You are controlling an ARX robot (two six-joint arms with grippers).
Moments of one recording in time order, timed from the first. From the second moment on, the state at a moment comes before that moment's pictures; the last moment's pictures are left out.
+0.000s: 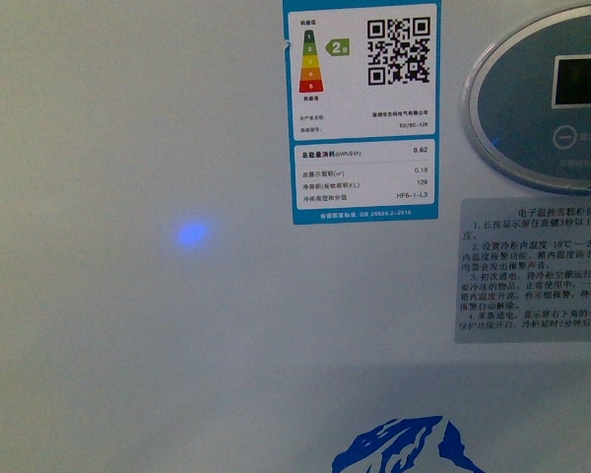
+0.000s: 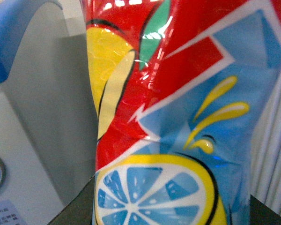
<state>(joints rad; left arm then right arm) 0.00 0.00 0.01 0.00 0.00 0.00 0.23 0.45 0.63 -0.07 0.59 0.09</state>
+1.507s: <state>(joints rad) 0.00 0.00 0.01 0.00 0.00 0.00 0.36 0.42 0.56 -0.02 0.61 0.07</state>
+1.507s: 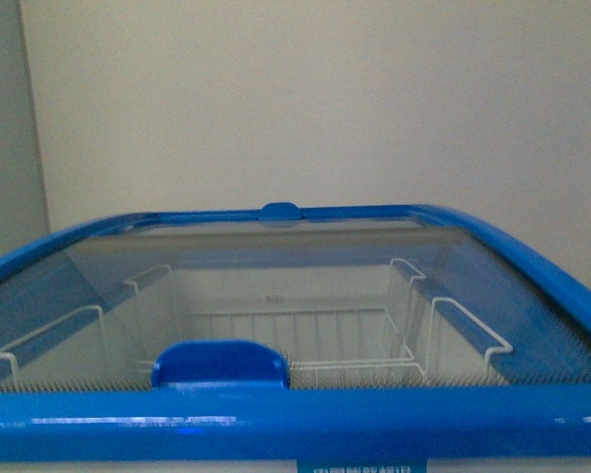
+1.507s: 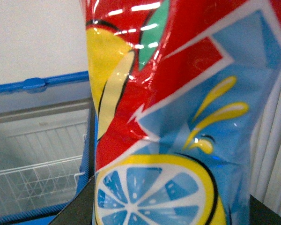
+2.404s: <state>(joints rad) 0.04 0.60 0.15 0.44 0.39 -0.18 0.36 0.42 0.56 -0.02 0.61 0.07</state>
